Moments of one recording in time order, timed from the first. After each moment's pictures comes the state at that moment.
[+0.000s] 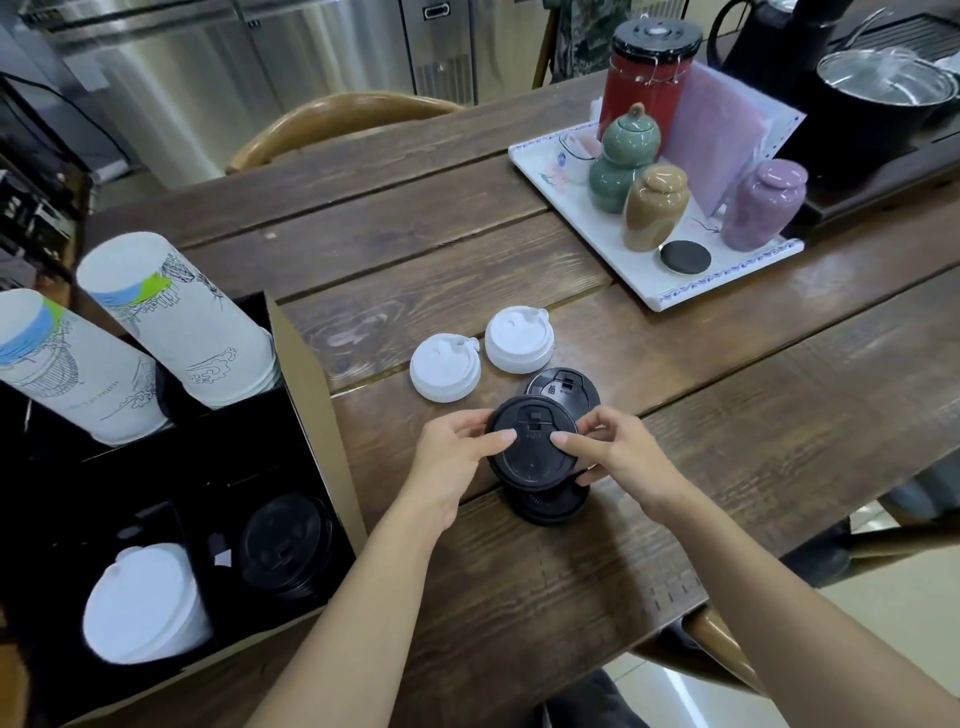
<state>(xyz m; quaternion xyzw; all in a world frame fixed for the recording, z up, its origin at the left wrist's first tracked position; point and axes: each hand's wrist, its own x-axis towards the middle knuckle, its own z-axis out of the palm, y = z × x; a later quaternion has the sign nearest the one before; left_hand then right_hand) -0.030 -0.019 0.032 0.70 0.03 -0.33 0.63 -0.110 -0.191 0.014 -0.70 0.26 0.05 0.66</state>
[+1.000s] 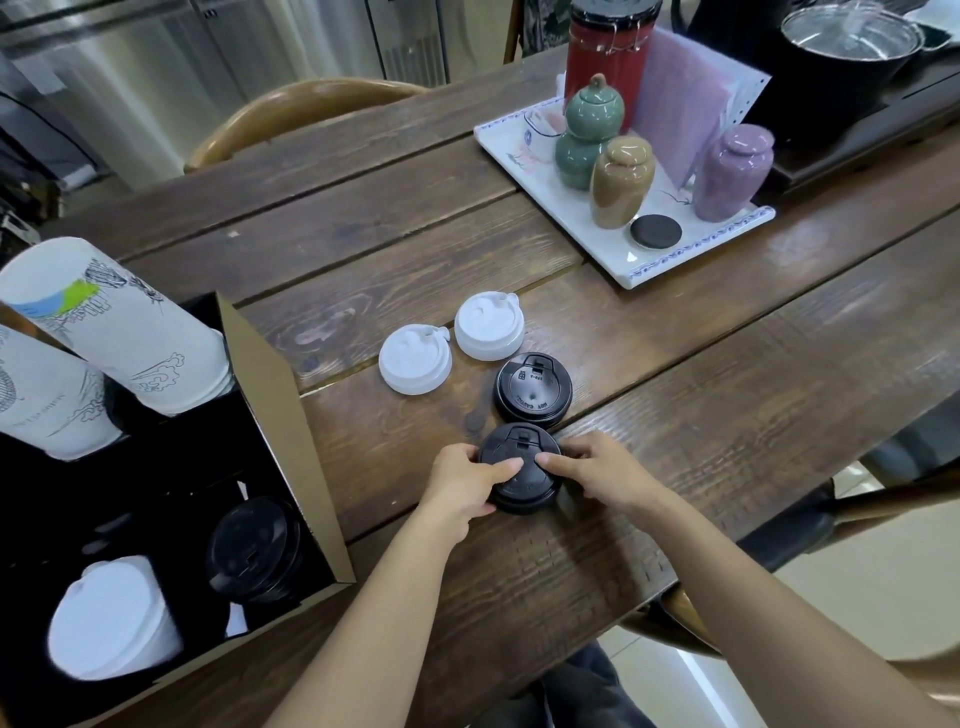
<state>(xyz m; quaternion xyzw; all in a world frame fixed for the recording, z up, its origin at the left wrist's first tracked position) -0.057 -0.047 -0.001 0.75 0.12 -0.40 0.52 -0.132 -0.196 -0.013 -0.74 0.26 0.13 0.61</state>
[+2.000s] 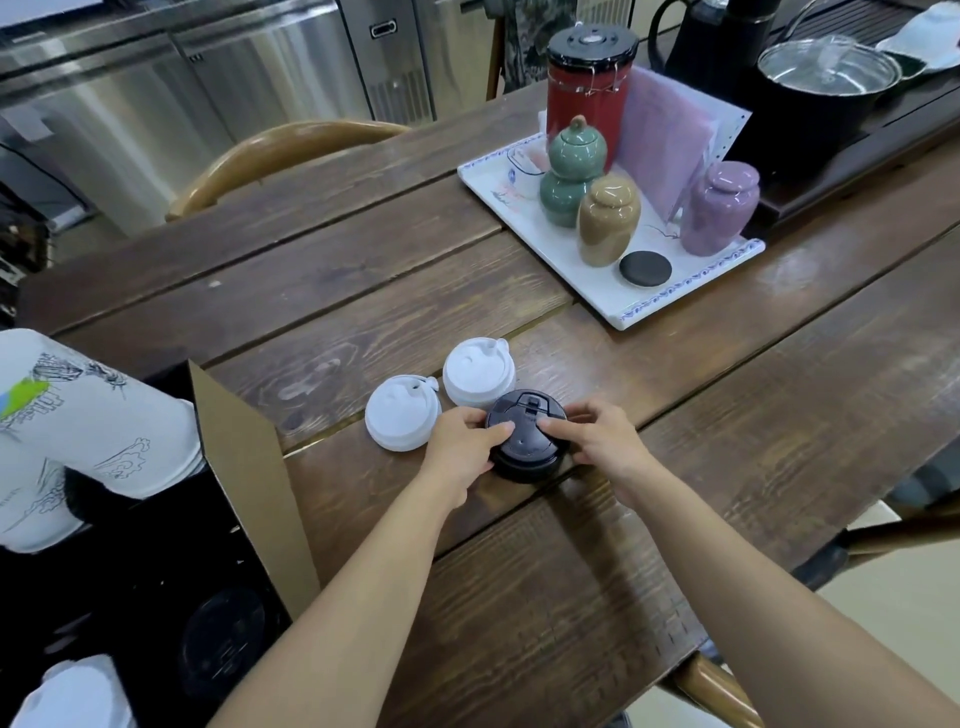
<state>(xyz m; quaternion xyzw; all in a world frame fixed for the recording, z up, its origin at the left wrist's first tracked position) 0.015 -0.097 0.014 0.74 0.05 -0.36 0.57 -0.064 -0.236 -0.006 -0.65 0.37 0.00 0.67</state>
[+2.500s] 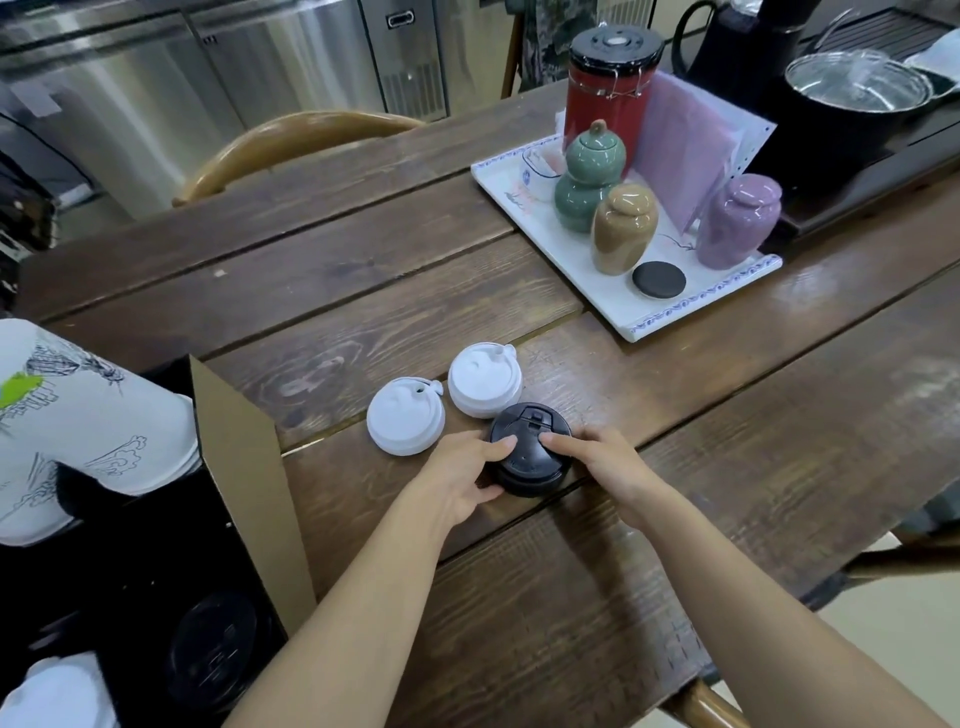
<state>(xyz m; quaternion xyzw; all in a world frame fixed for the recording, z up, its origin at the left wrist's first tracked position) 0.021 -0.093 0.001 0.63 0.15 -0.47 0.61 -0.066 -0.239 -0.008 -0.64 0.35 0.06 0.69</state>
